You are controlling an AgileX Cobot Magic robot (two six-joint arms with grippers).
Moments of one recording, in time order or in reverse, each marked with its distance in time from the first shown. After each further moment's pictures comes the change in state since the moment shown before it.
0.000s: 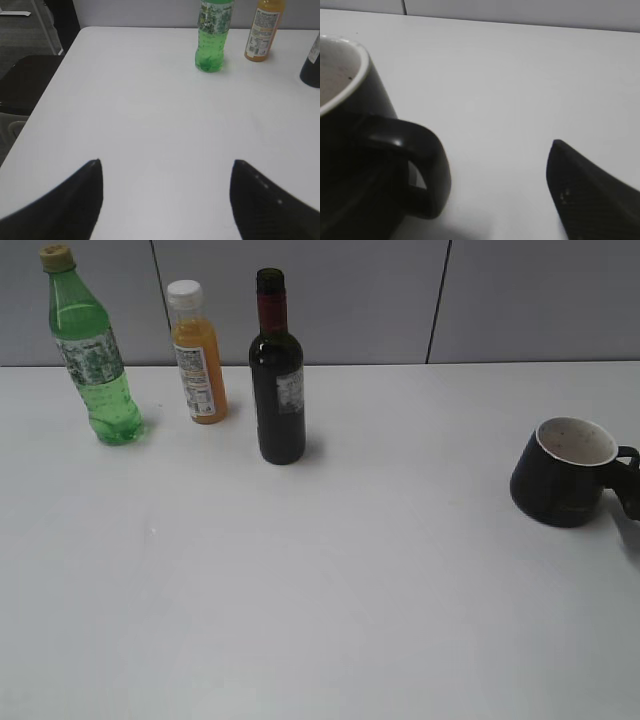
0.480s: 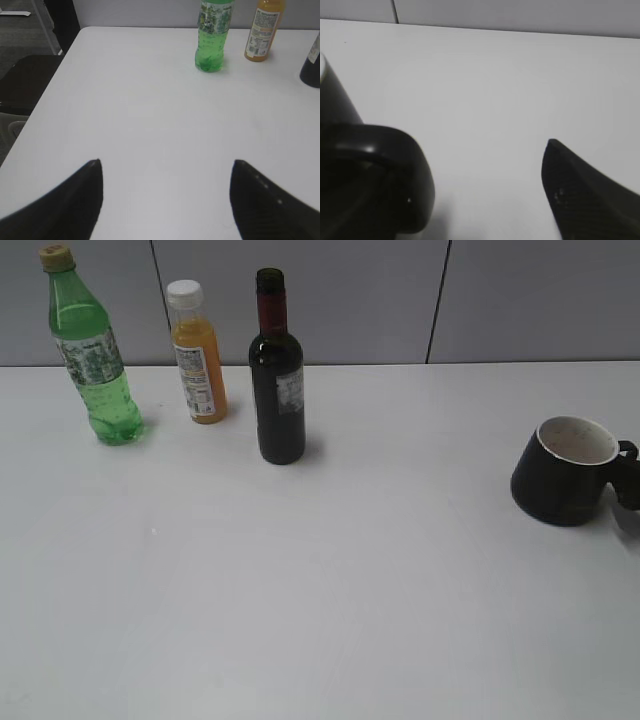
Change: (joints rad) left arm 0.000 0.000 0.000 0.000 0.000 0.000; right arm 0.016 0.073 -0.090 0.007 -0.017 0.016
